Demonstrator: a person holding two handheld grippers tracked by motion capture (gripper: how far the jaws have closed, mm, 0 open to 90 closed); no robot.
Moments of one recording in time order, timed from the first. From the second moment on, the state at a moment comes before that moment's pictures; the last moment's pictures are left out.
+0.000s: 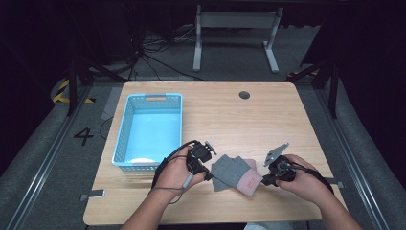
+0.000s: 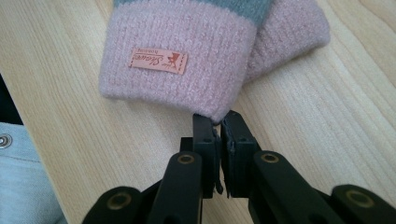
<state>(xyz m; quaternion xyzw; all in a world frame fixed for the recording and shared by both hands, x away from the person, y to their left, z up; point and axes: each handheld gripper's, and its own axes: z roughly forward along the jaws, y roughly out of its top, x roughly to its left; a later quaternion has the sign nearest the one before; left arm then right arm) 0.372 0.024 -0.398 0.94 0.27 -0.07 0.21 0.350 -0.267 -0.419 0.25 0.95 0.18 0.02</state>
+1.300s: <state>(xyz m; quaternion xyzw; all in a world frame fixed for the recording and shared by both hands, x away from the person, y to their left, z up) 0.392 0.008 -0.435 0.94 0.28 -0.08 0.20 0.351 -0.263 -0.423 0.25 0.95 0.17 0.02</state>
